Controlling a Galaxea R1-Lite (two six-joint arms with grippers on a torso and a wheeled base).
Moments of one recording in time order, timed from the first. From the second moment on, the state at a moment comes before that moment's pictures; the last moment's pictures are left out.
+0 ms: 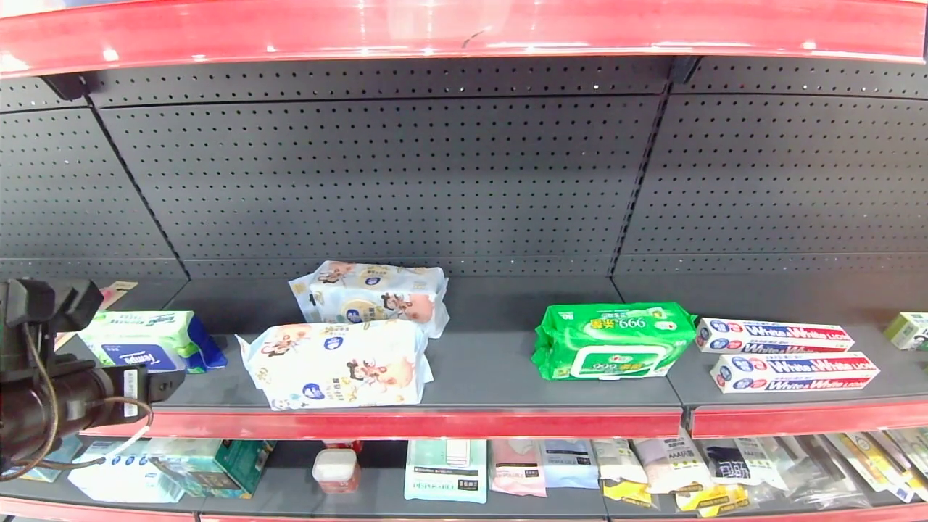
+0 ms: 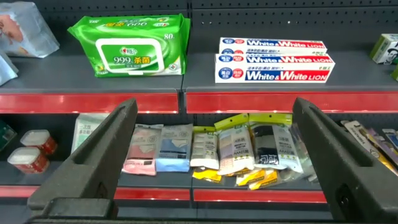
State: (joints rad) left arm 0.06 1.37 -0.52 -0.18 0.24 -0.03; right arm 0.00 0.00 0.00 0.00 0.00 0.00
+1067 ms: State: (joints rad) left arm -0.01 1.62 -0.54 -0.40 0.25 -0.02; right arm 0.00 0.00 0.00 0.00 0.00 0.00
